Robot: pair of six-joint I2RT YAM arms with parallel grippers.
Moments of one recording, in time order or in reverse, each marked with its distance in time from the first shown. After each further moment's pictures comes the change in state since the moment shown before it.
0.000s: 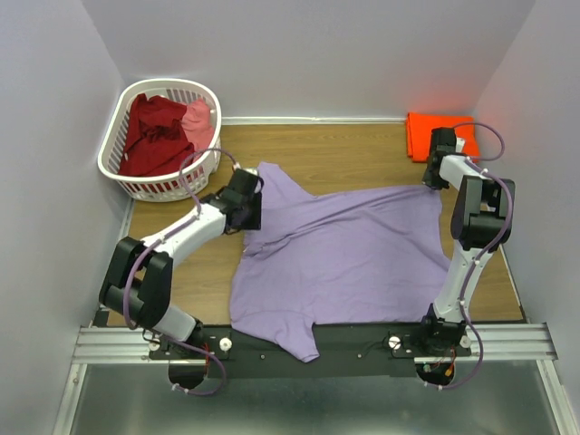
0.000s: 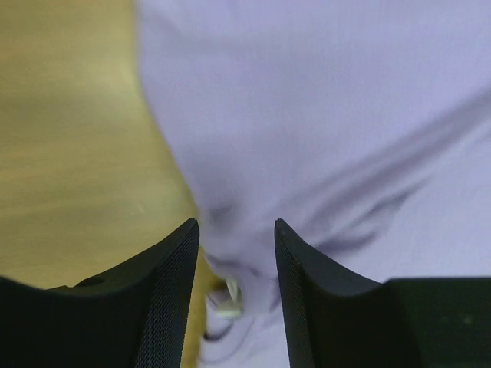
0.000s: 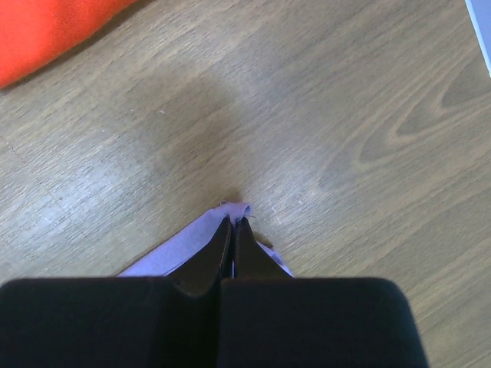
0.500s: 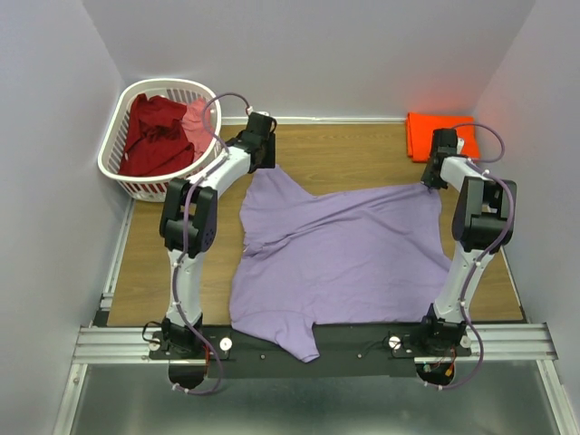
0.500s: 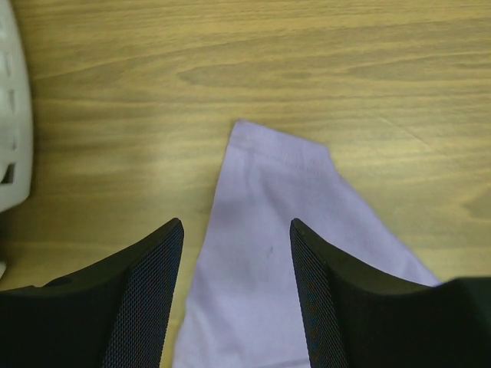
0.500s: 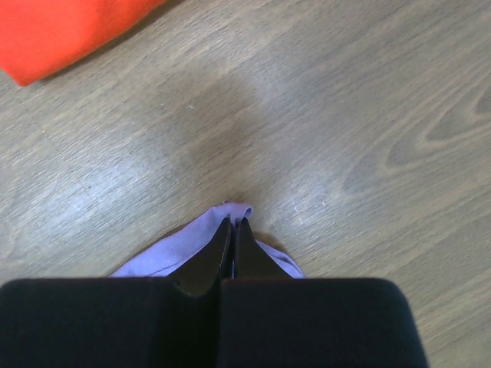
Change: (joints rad) left arm 0.139 0.595 0.789 0.033 -0.112 0.103; right arm 0.000 -0.015 -0.028 0.039 -0.078 -0.002
